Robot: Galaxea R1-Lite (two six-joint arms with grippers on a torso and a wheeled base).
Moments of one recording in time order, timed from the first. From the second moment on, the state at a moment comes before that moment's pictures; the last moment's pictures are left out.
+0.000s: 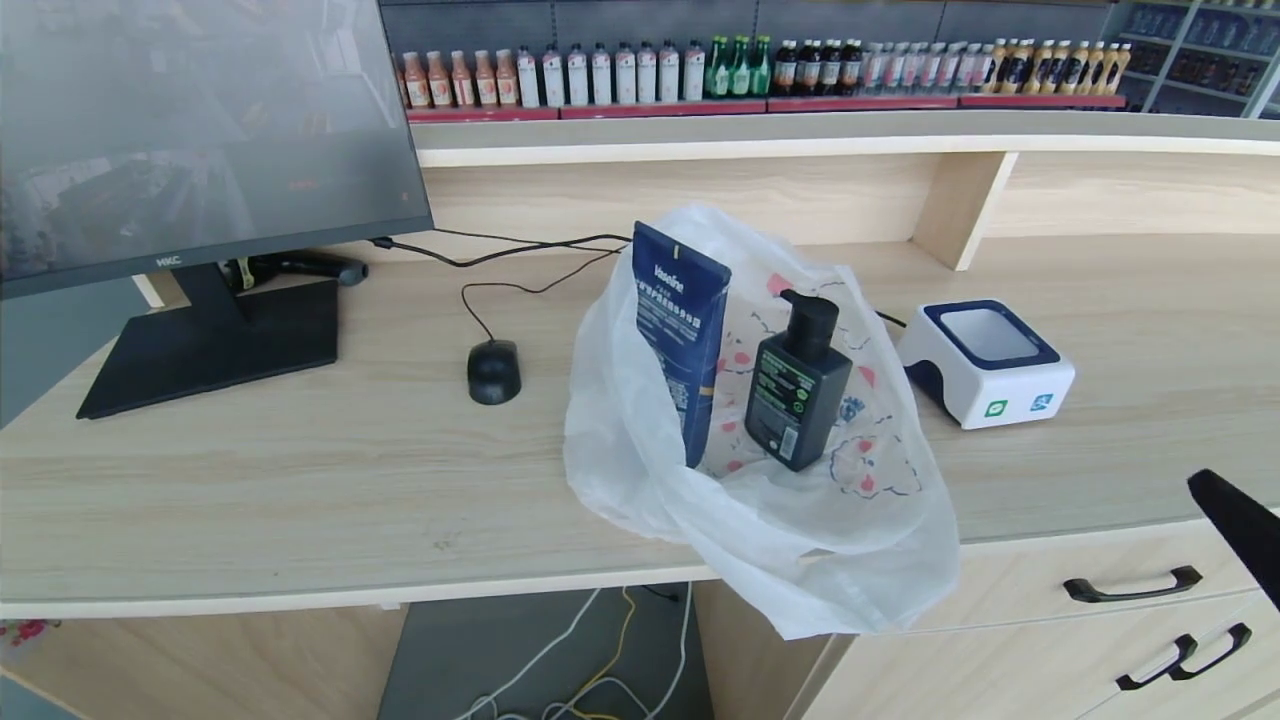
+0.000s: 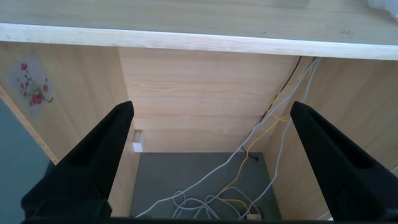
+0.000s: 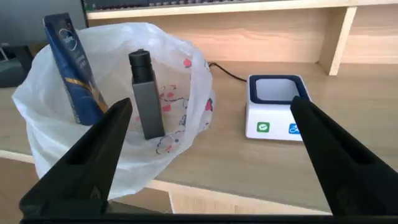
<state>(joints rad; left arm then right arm) 0.00 0.00 0.00 0.00 0.00 0.00 0.38 0.86 -0.03 -1.13 -0.04 -0.01</state>
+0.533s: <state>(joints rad) 0.00 0.00 0.00 0.00 0.00 0.00 0.37 0.14 -0.02 -0.13 0.02 -0.08</state>
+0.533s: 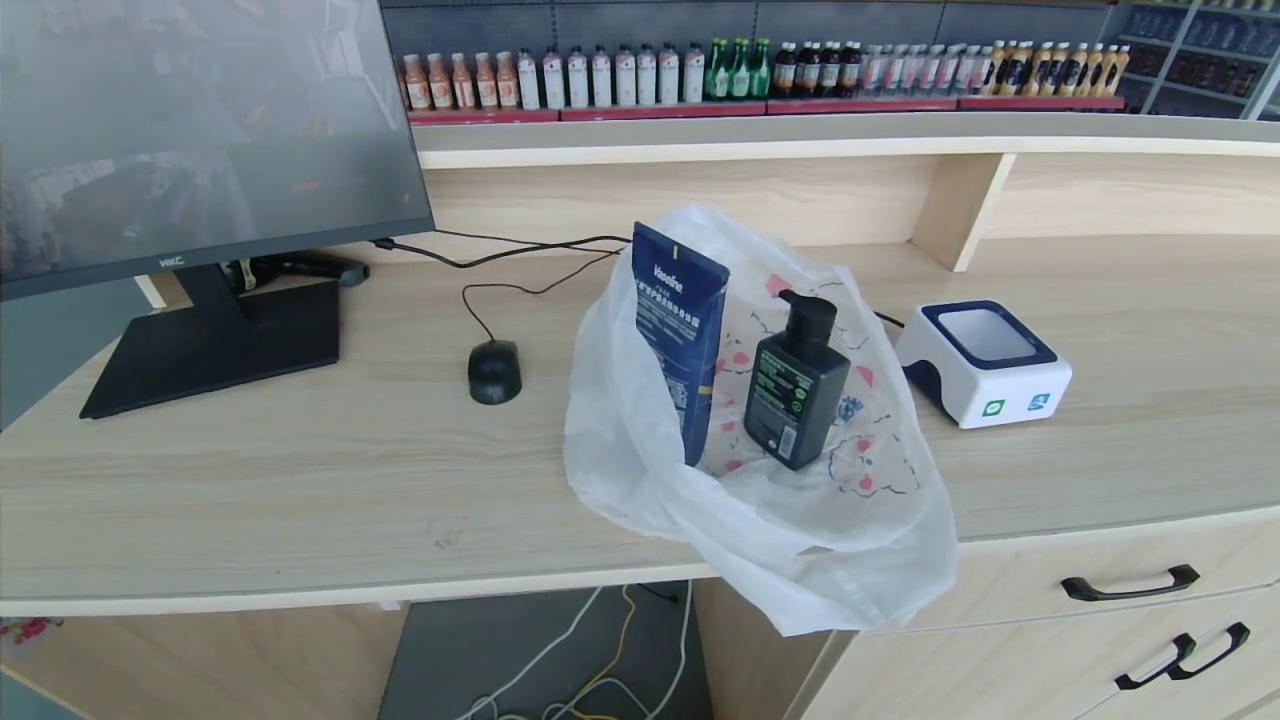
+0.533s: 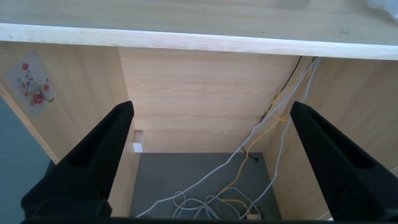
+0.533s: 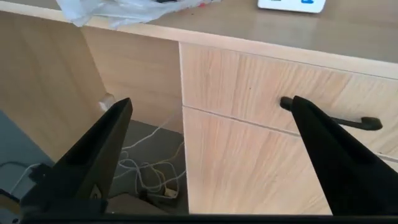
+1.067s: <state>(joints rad) 0.00 0.00 0.00 0.00 0.00 0.00 0.14 0.12 -0.02 0.00 0.09 -0.10</state>
